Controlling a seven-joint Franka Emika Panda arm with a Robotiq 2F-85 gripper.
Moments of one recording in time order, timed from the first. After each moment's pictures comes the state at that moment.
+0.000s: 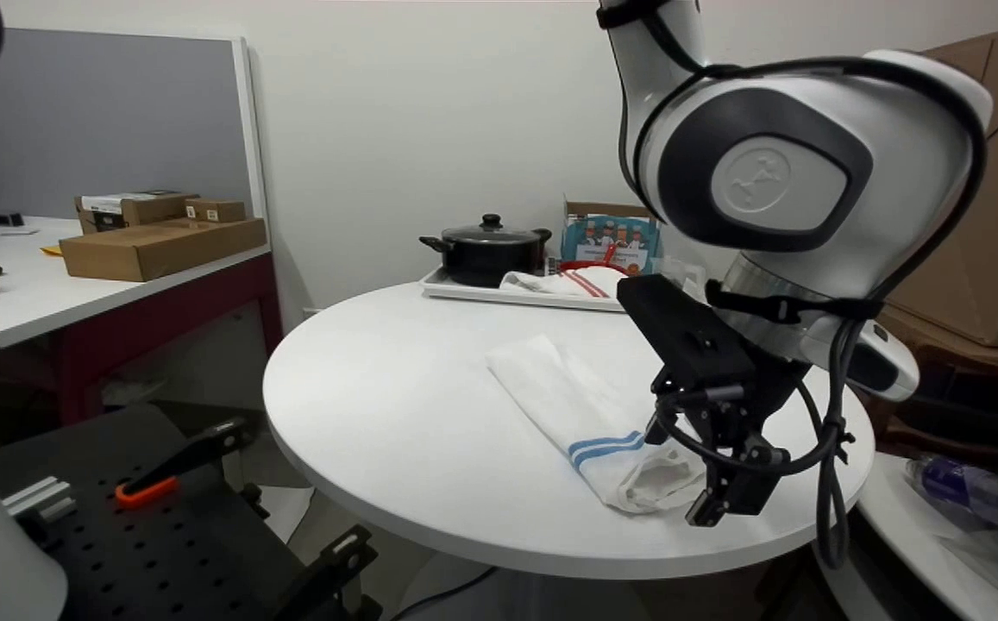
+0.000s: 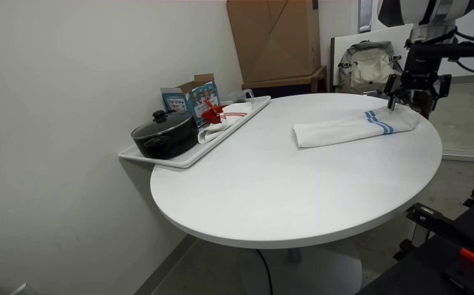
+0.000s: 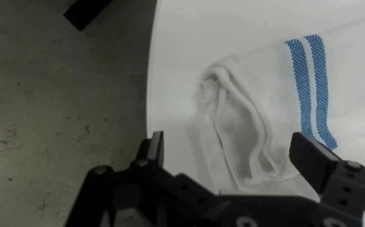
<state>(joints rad) -0.40 0.50 -0.19 -2.16 0.43 2.46 -0.20</state>
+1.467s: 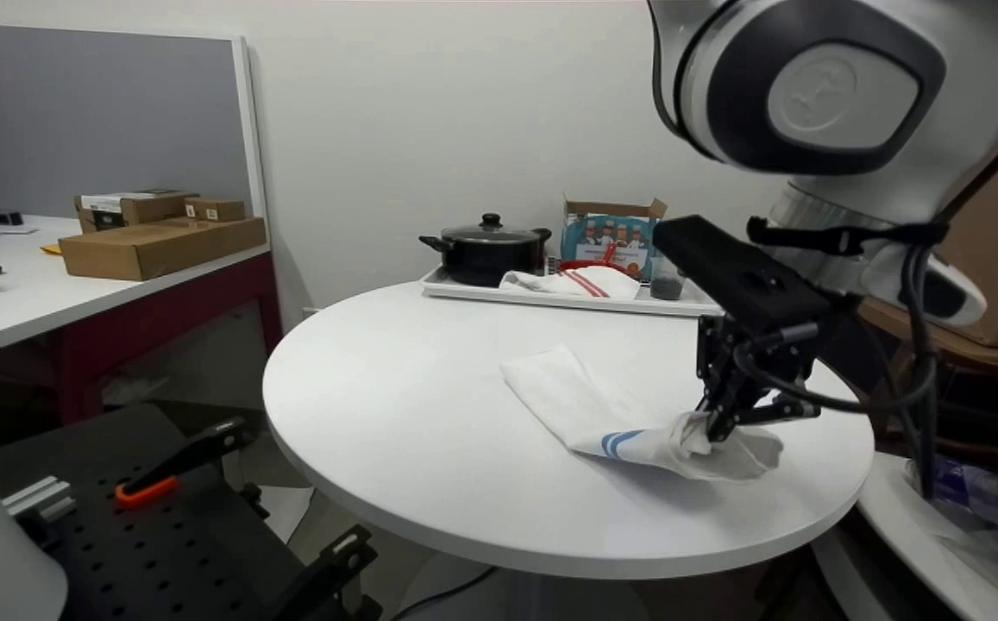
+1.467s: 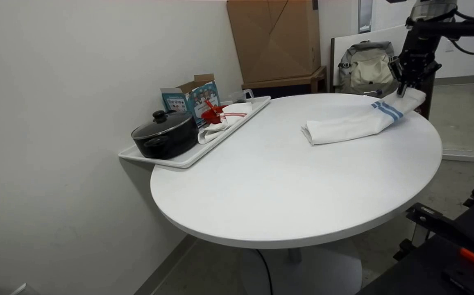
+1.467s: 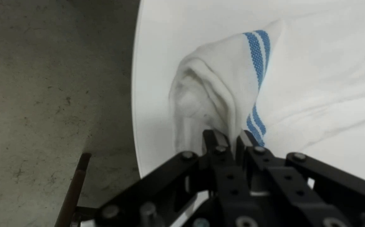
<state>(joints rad) -0.45 0.42 -0.16 -2.11 0.43 2.39 -0.28</state>
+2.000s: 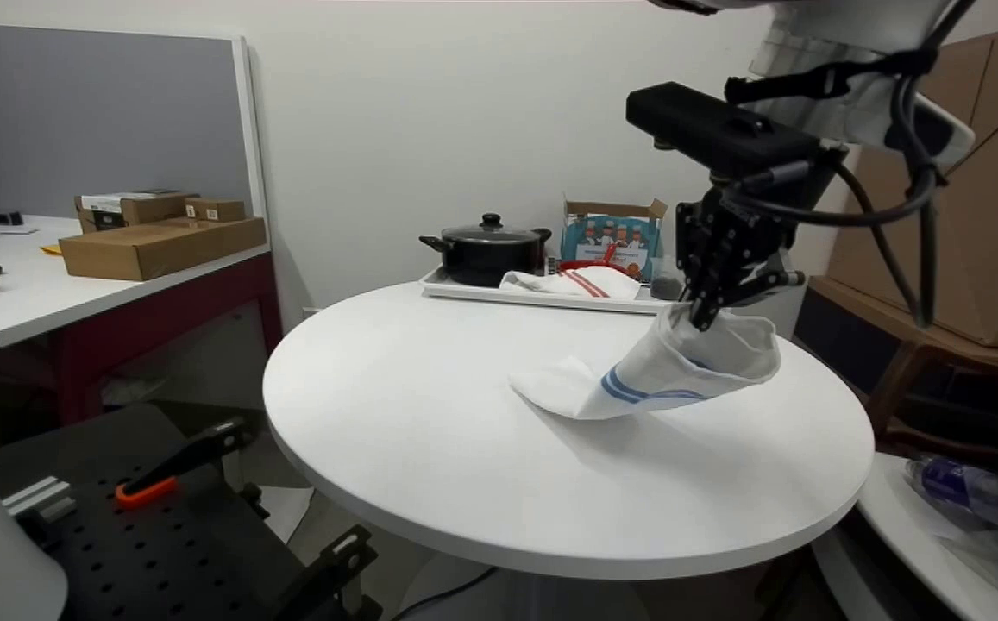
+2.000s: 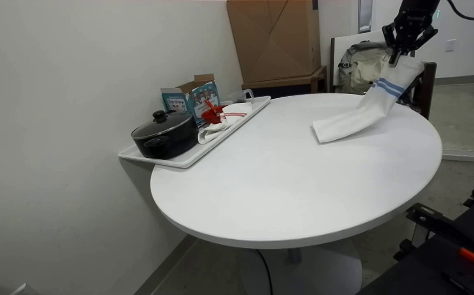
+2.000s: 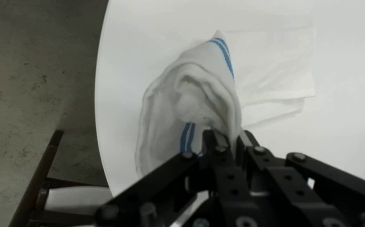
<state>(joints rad) -0.41 0.17 -0.16 -2.21 0.42 2.31 -0.31</state>
